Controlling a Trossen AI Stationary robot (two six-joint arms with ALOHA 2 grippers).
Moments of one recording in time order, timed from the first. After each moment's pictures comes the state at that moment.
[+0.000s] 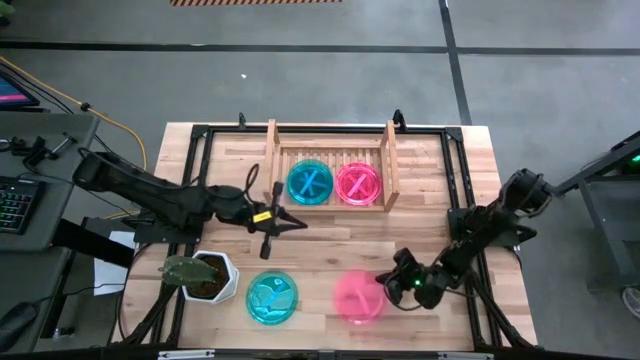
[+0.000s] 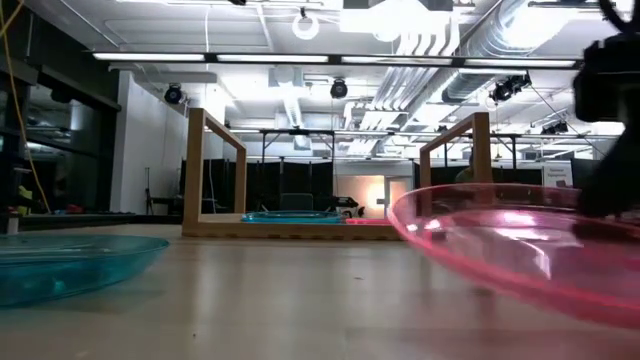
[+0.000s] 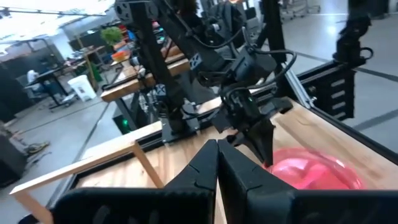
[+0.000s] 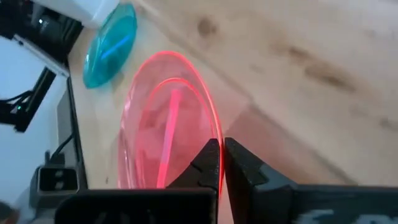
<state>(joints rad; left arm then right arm) -0.23 1.18 0.71 0.37 -0.10 0.34 0.82 1.59 0.51 0.29 0.66 1.48</state>
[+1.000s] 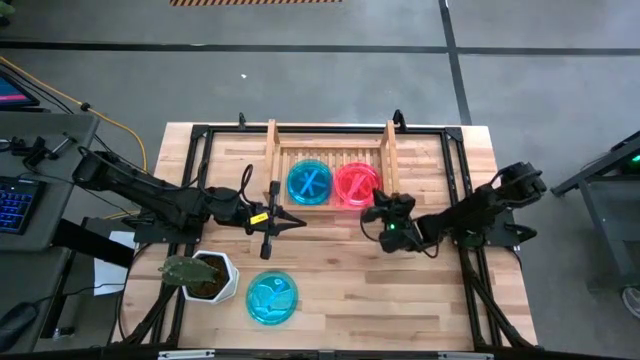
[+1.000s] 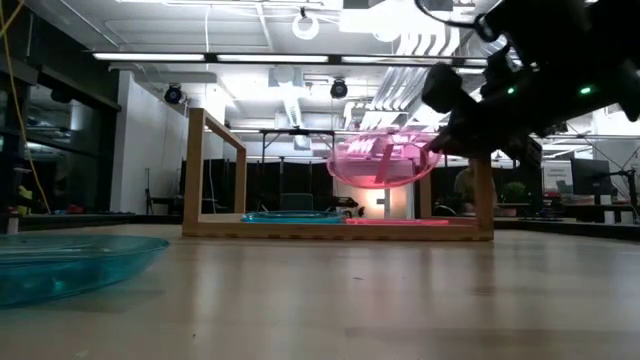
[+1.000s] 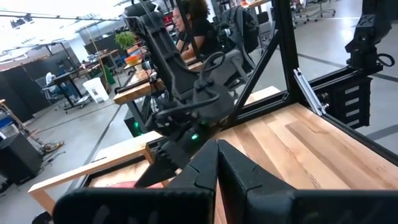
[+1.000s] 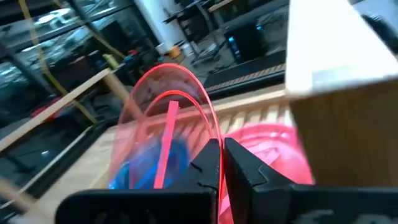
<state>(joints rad) -0.26 1.16 0.71 0.40 -0.17 0.34 0.31 1.59 0.51 0.40 1.33 1.19</state>
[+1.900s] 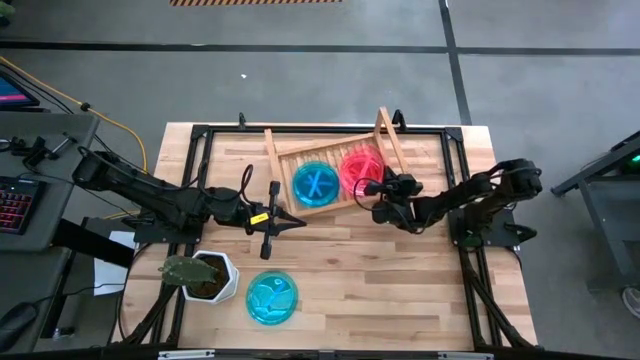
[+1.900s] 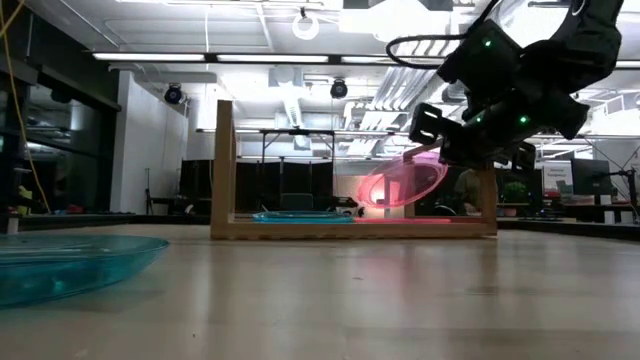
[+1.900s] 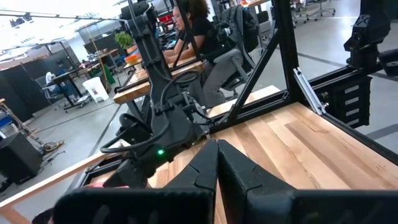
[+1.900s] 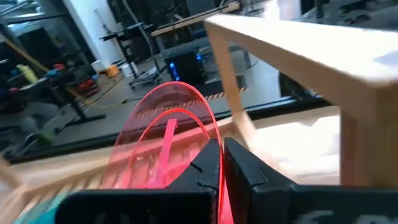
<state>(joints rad) -0.26 1.16 0.71 0.39 -0.17 0.34 0.04 1.59 0.51 0.33 1.35 1.10</state>
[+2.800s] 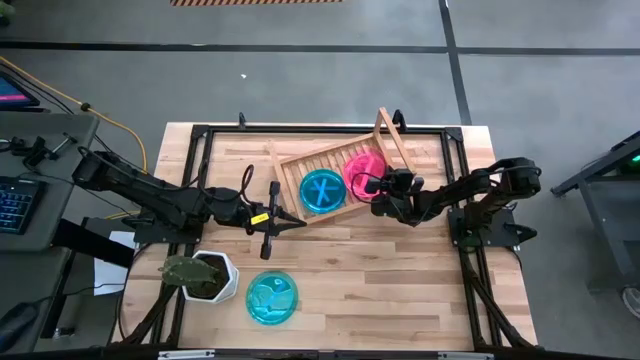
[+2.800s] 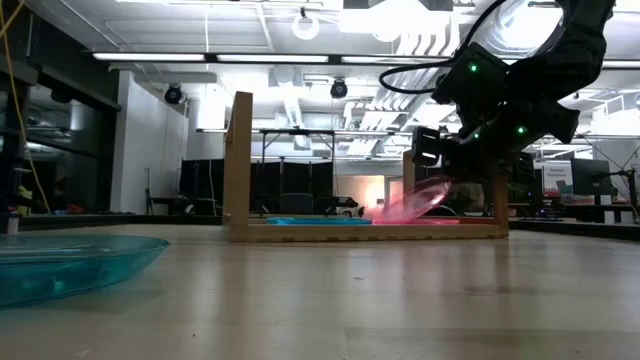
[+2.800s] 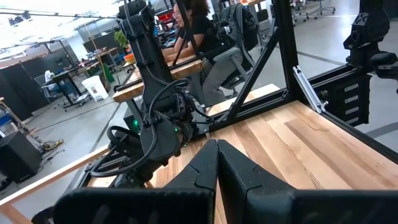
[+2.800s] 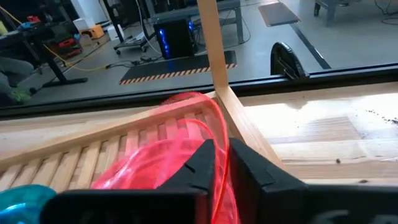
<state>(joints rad) -0.26 1.16 0.71 0.39 -0.17 0.34 -0.03 1.59 0.51 0.20 1.20 1.10</state>
